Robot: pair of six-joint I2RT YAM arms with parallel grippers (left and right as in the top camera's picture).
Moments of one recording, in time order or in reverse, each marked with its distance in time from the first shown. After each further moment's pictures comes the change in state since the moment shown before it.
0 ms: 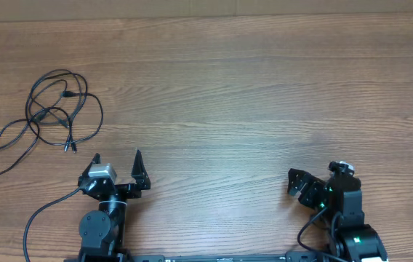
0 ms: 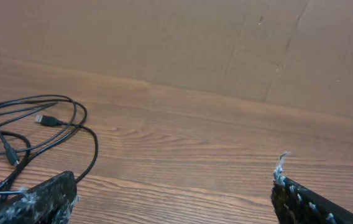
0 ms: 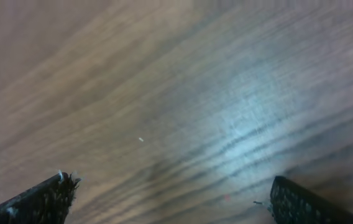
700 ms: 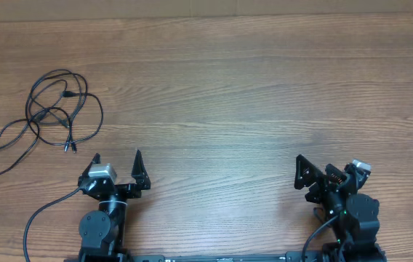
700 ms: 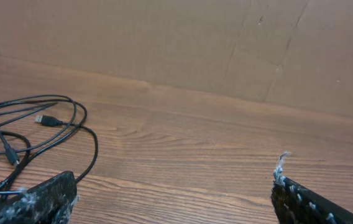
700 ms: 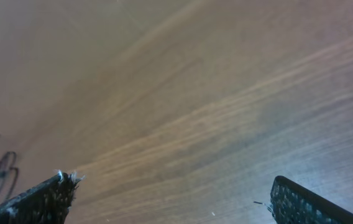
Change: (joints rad) left arm 0.000 0.000 0.000 0.000 0.000 0.000; right arm 0.000 -0.427 0.000 0.003 0.000 0.000
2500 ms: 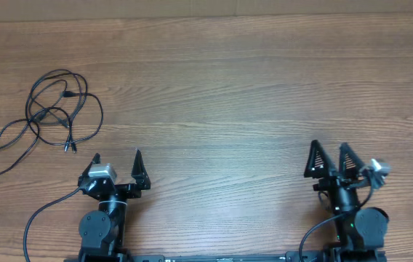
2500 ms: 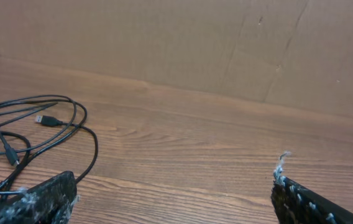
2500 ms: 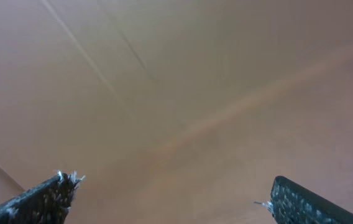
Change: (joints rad) left arm 0.000 0.000 0.000 0.000 0.000 0.000; right arm -0.066 -0.082 -0.127 0.415 0.000 0.000
